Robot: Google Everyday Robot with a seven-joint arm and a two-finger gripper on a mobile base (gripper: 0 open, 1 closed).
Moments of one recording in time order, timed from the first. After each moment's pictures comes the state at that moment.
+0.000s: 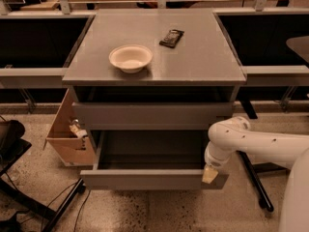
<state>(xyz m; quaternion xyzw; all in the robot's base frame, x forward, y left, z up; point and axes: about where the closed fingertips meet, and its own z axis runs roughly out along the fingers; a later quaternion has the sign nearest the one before) 0.558 -0.229 0.465 -0.58 0.81 0.00 0.05</state>
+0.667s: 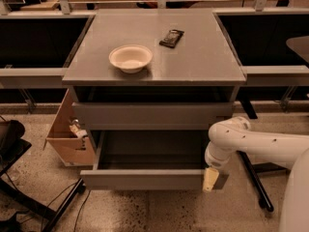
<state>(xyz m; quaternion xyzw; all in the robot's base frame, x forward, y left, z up) 0.558 -0.229 0.464 -0.58 0.81 0.00 0.05</state>
